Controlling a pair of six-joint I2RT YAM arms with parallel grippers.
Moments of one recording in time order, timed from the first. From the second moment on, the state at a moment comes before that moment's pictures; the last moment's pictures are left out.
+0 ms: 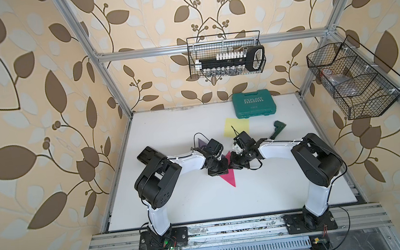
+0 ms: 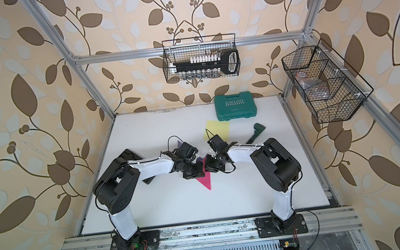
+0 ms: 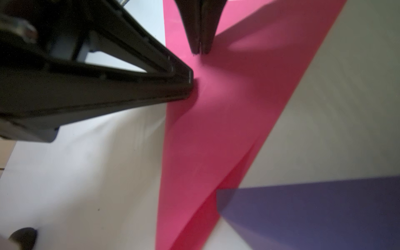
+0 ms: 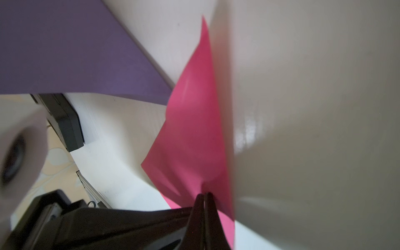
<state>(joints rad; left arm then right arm) -0.68 1.84 1.04 -0.34 0.41 -0.69 0.57 1.86 1.01 -0.28 -0.40 0.86</state>
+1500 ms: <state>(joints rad) -0.72 1.80 0.83 0.06 0.43 -0.81 0.47 1.86 0.91 -0.06 -0.52 0.98</state>
